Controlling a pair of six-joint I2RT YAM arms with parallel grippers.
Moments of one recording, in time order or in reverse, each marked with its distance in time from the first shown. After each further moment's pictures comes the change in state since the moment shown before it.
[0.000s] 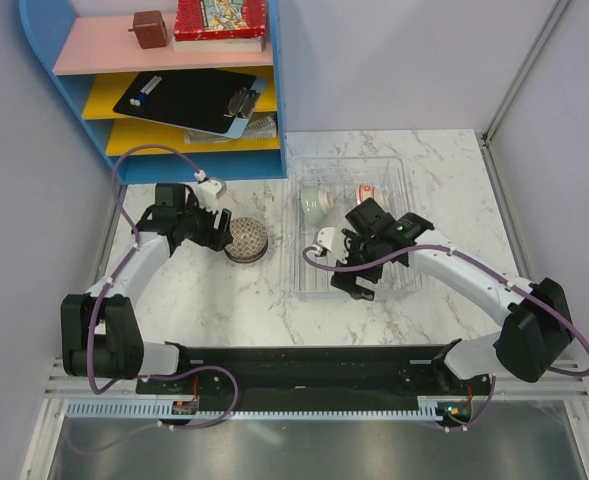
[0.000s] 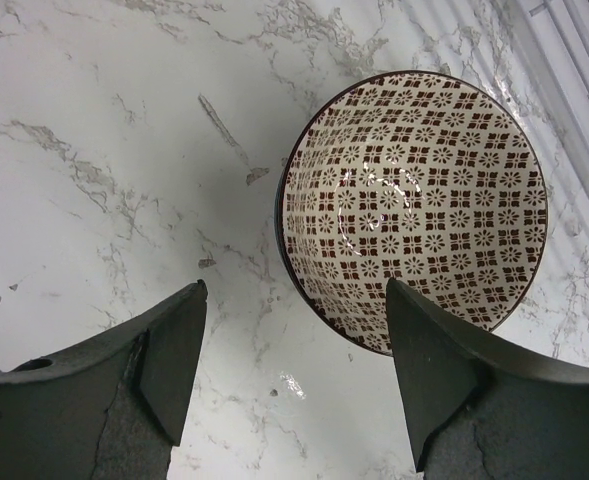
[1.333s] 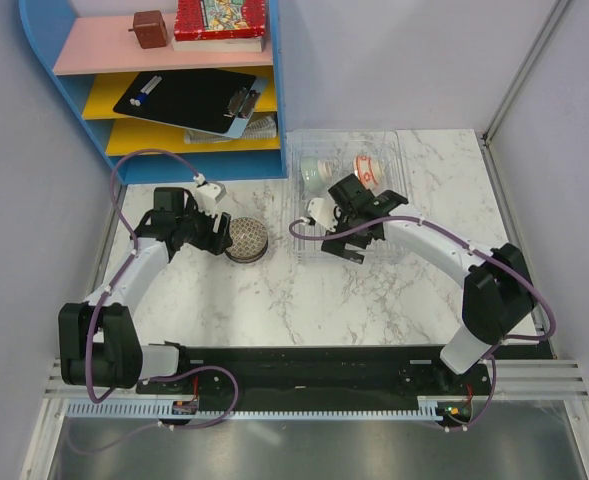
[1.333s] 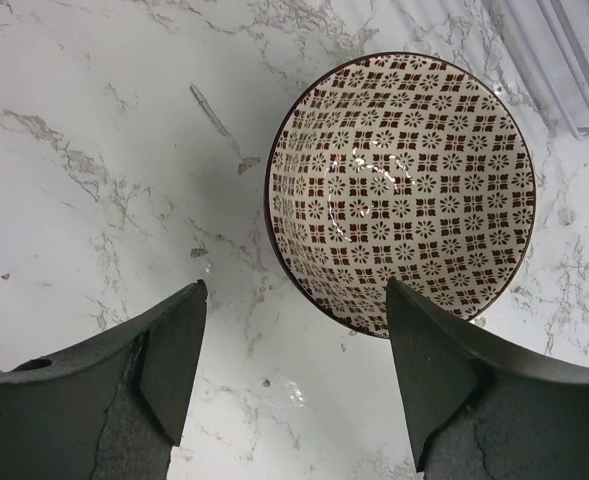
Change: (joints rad) left arm 0.000 -0.048 -0.039 0.002 0.005 0.000; right arm -0.040 0.254 0.186 0.149 0.366 -0.050
